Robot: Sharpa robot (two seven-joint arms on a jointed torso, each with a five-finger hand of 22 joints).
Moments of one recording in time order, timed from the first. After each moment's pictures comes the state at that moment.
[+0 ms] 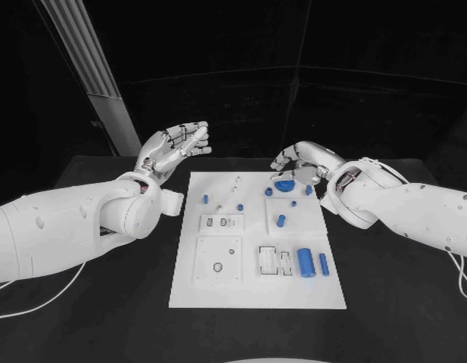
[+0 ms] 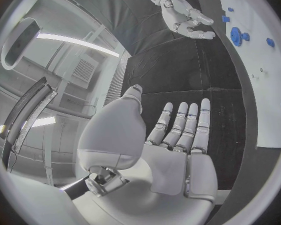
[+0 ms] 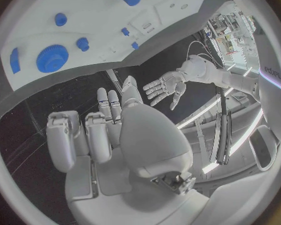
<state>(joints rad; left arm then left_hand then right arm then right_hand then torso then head) 1.33 -0.77 -0.24 1.43 0.04 -0.36 0.68 1.21 -0.03 -0.08 0.30 0.38 0.52 0.16 0.27 0.07 0.34 0.26 0.72 0.06 0.22 0.25 0.87 0.06 0.08 0.44 0.29 0.43 0.22 1.25 -0.72 -0.09 1.33 -1.22 -0.44 0.09 1.53 0.14 -0.26 0.13 0.05 0.82 0.17 0.35 0.06 0.87 0.12 0.42 0.06 1.47 0.05 1.54 1.31 0.01 1.47 0.16 1.57 1.31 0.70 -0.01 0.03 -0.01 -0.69</state>
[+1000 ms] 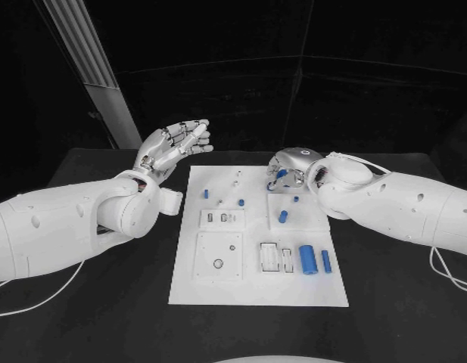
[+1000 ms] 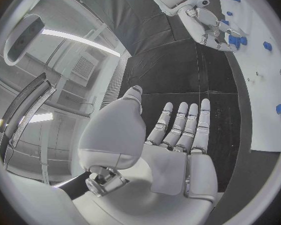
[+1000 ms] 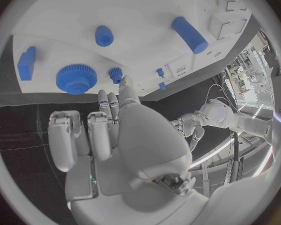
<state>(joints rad) 1.33 -0.77 -0.24 1.44 0.04 -0.32 0.68 1.20 -0.02 -0.08 0.30 0.38 0.52 0.16 0.28 0.07 0.34 0.26 0.72 0.06 0.21 0.25 0.86 0.06 0.08 0.43 0.29 0.43 0.22 1.25 -0.58 -0.09 1.19 -1.58 -0.25 -0.15 1.59 0.14 -0.24 0.13 0.05 0.82 0.16 0.24 0.06 0.85 0.11 0.33 0.06 1.47 0.04 1.54 1.31 0.01 1.47 0.15 1.57 1.31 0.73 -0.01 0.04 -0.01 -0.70</state>
